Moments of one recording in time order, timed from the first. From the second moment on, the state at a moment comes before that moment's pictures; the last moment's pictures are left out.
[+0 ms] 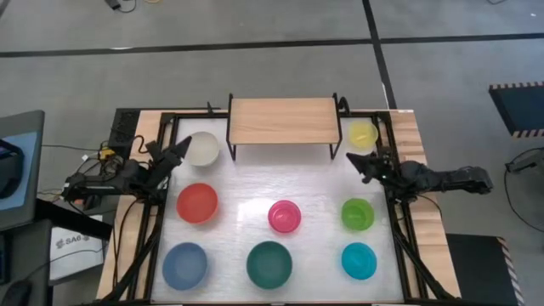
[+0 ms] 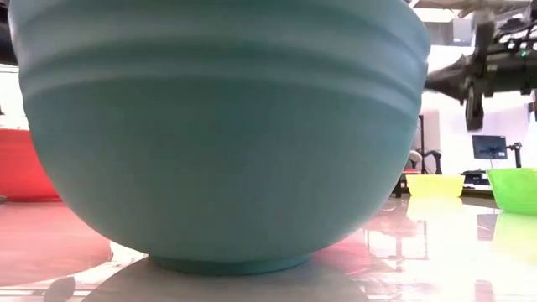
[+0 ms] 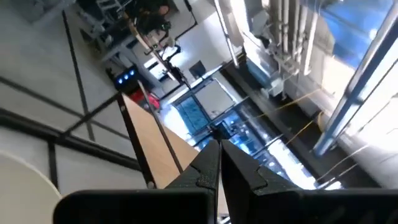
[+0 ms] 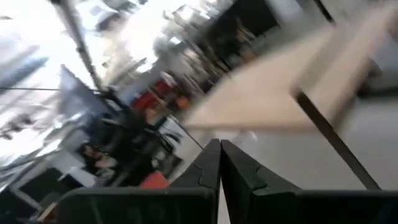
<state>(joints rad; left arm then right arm) 0.00 0.00 0.04 0.36 -0.88 -0.65 0.06 0.05 0.03 0.09 0.60 0.73</state>
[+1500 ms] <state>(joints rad) 0.37 0.72 0.63 -0.17 -0.46 -0.41 -0.55 0.94 0.85 -0.94 0.32 0.89</state>
